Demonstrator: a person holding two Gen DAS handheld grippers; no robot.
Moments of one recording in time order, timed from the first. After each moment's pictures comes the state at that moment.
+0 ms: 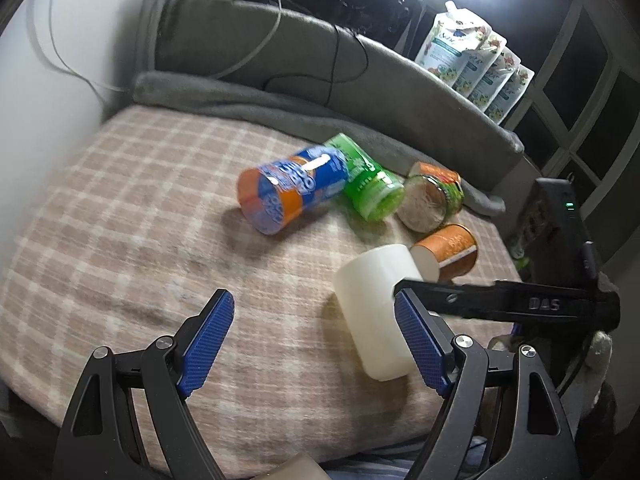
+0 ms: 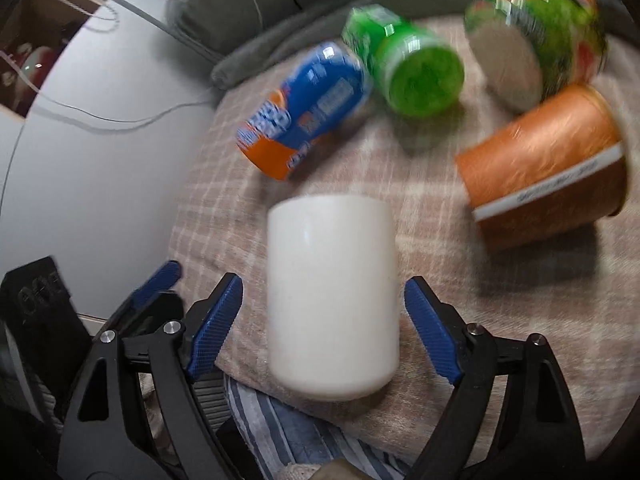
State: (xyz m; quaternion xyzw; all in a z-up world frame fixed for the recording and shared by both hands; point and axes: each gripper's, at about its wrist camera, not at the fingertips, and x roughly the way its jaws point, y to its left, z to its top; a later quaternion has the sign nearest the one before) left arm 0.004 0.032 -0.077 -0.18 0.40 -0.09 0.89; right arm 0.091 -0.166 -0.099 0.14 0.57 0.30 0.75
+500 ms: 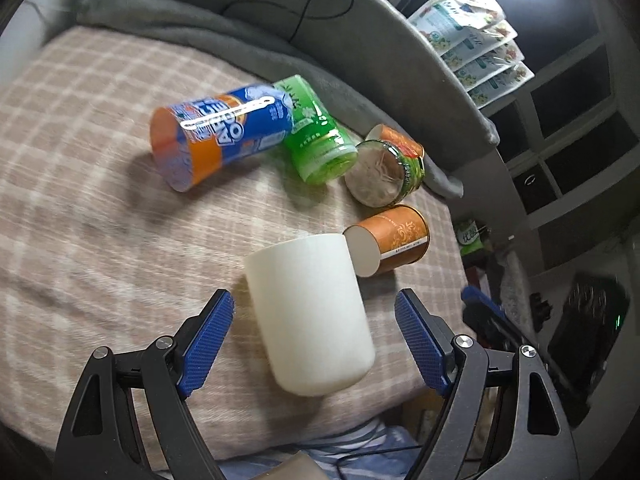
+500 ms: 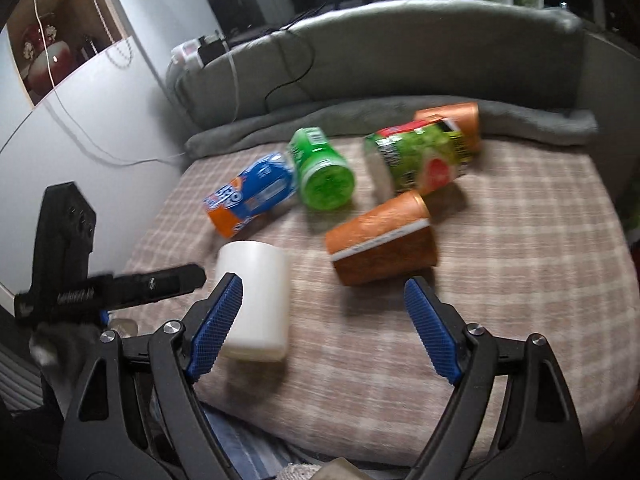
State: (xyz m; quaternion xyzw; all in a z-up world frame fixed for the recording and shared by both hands) left arm 0.052 0.010 -0.090 -0.28 0.49 -0.17 0.81; right arm 0.043 -0.246 -0.037 0.07 0.45 0.21 0.87
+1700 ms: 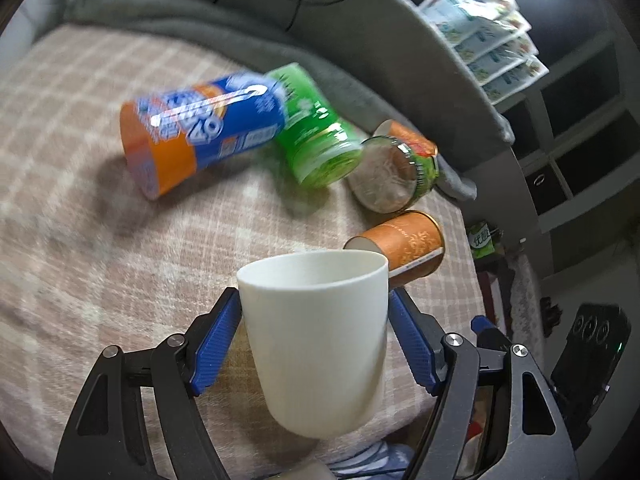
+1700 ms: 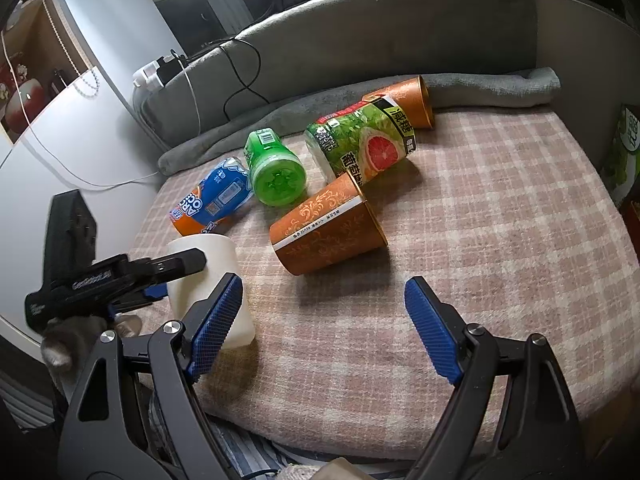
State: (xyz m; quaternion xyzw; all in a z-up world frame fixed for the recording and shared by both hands) left arm 0.067 -0.011 -0.098 -0.25 0.48 -0.15 0.82; right arm 0.048 -0.276 -0.054 0.11 0.46 0.17 0.86
